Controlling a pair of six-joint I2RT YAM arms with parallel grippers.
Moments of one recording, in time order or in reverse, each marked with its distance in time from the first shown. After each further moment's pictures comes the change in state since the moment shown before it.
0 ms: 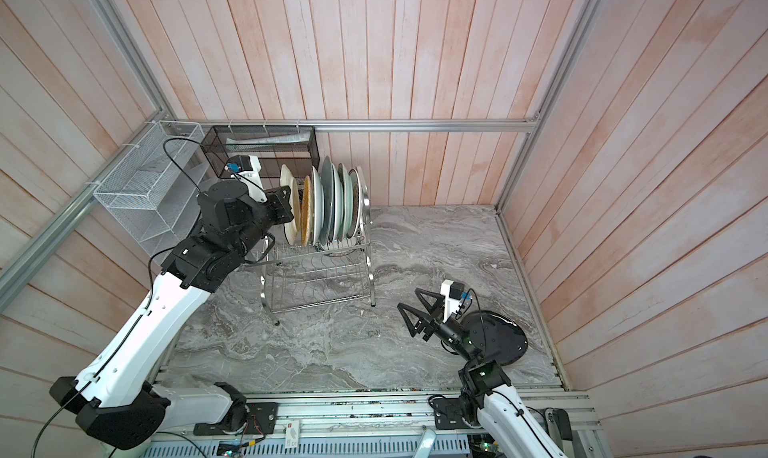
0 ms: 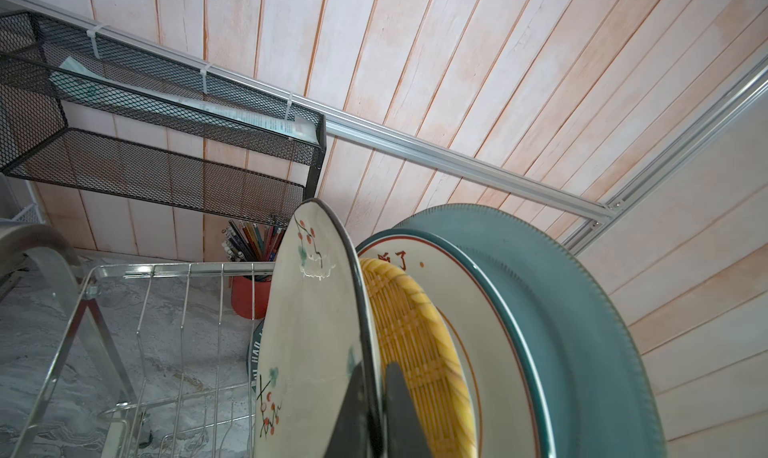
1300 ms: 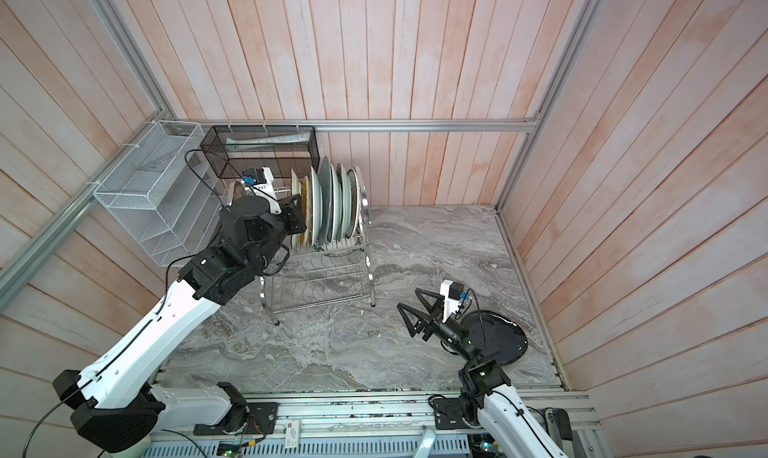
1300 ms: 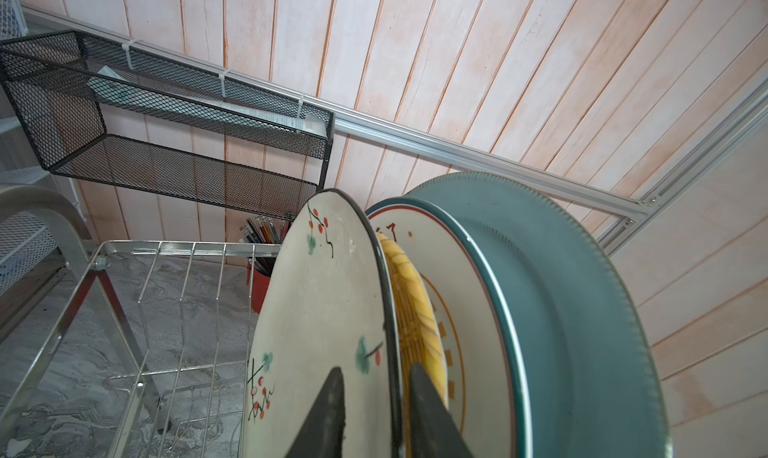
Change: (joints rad) left arm -0.114 -0.026 -0.086 0.061 -0.190 -0.005; right arm 0.007 0.000 0.000 -0.008 0.008 -0.012
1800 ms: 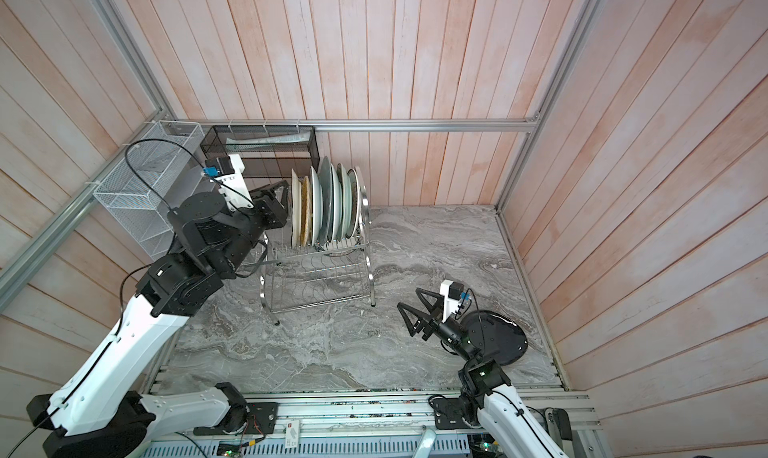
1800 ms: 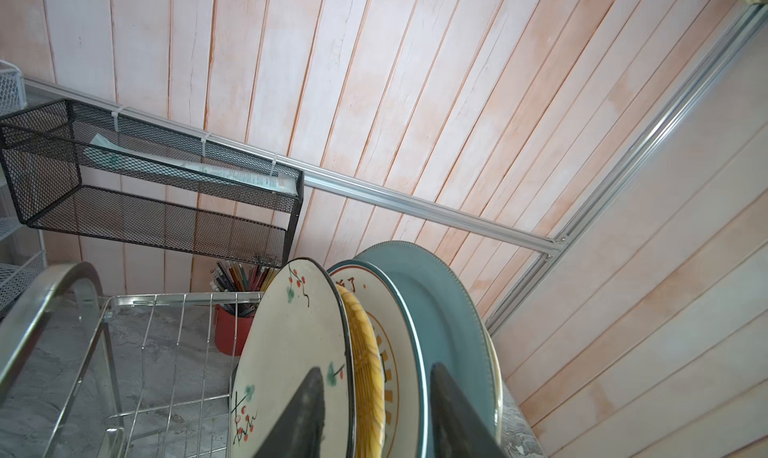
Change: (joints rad) left arm 0.000 -0.121 0.097 -0.037 0.091 0.019; right arm 0.004 0.000 0.000 -0.022 0.026 -0.026
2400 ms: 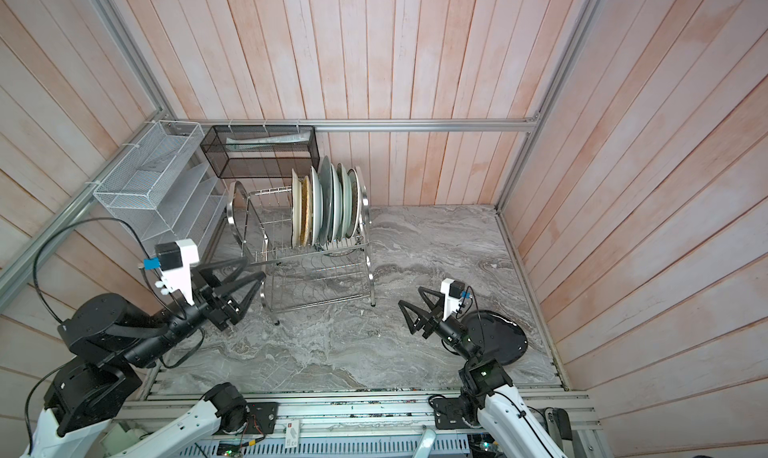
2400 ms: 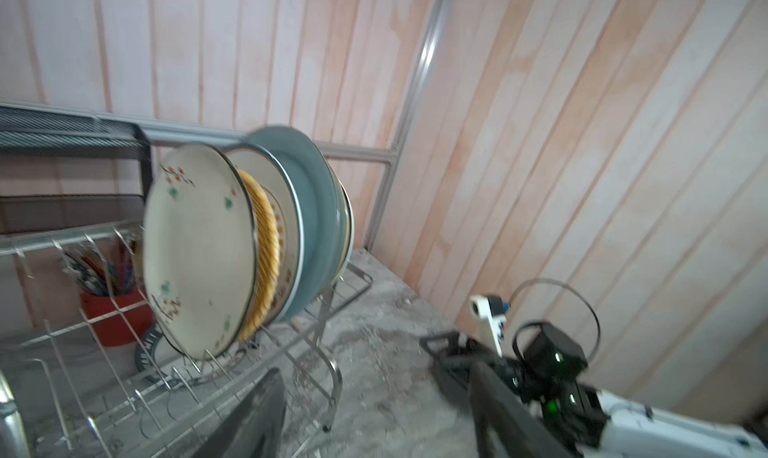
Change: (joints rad) left arm 0.000 -0.610 -0.508 -0.094 0.616 0.146; right arm 0.000 -0.027 0.055 -0.108 0.043 -0.018
